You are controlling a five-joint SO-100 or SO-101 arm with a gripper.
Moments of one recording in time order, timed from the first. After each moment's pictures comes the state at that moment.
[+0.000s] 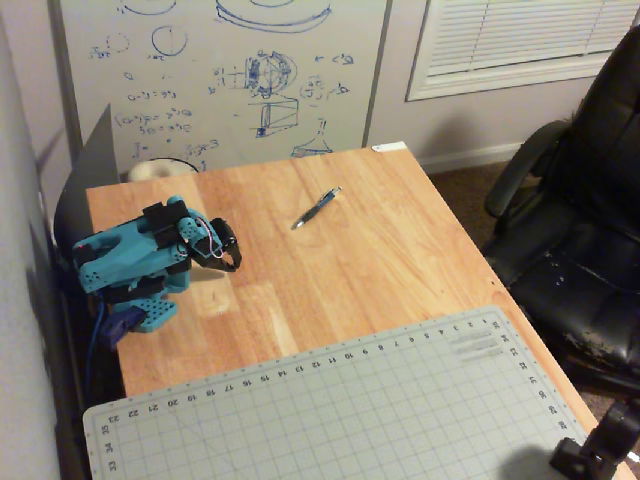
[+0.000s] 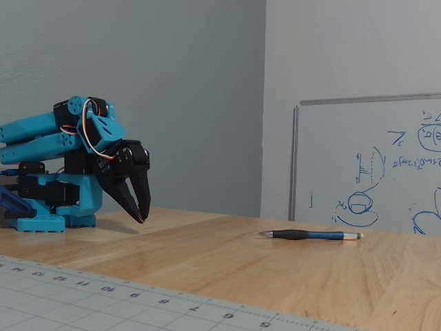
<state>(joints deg) -2.4 190.4 179.2 67.4 -4.7</state>
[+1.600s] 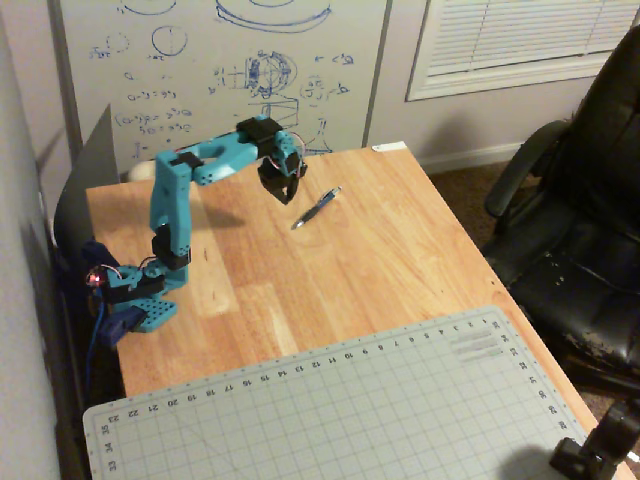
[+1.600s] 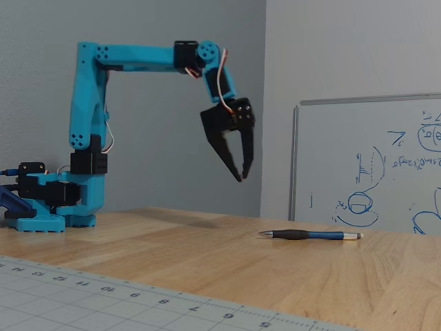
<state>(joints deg) -16.9 83.0 86.7 67.4 -4.7</state>
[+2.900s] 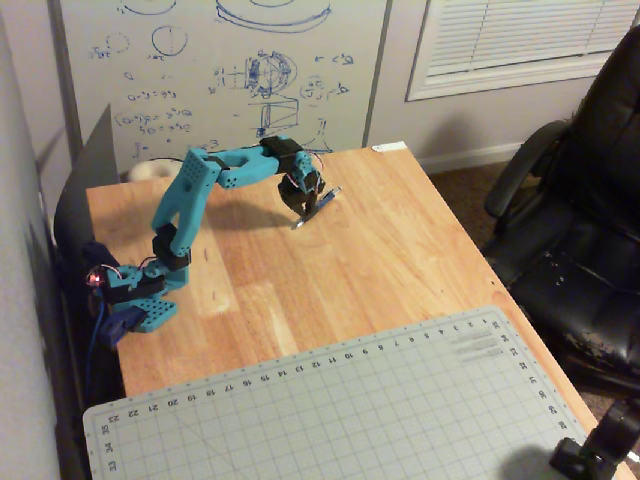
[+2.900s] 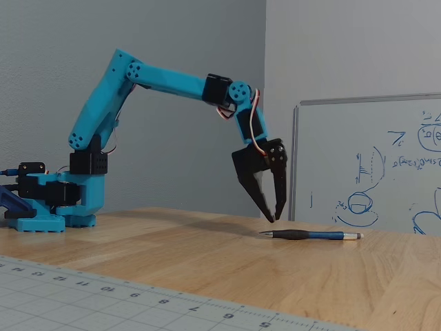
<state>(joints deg) -15.6 63.6 77.8 54.9 -4.6</state>
